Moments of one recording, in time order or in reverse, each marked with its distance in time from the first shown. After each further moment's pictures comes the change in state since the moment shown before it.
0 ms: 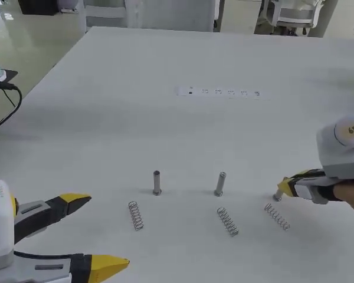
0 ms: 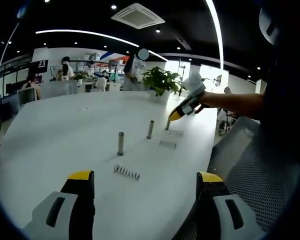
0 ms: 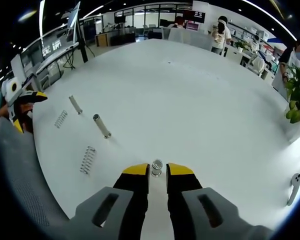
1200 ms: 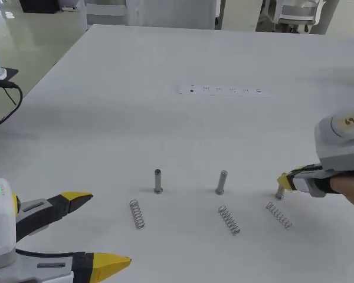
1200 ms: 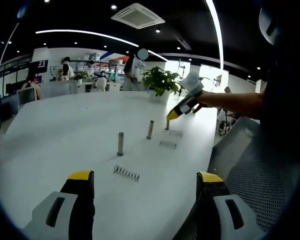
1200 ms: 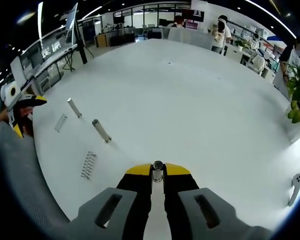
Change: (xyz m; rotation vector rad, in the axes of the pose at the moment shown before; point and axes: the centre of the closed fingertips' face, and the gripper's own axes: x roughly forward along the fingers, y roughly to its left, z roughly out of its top) left arm 0.001 0.000 0.000 -0.001 0.000 -0.001; right arm 0.005 0.002 0.006 0.009 0.002 0.008
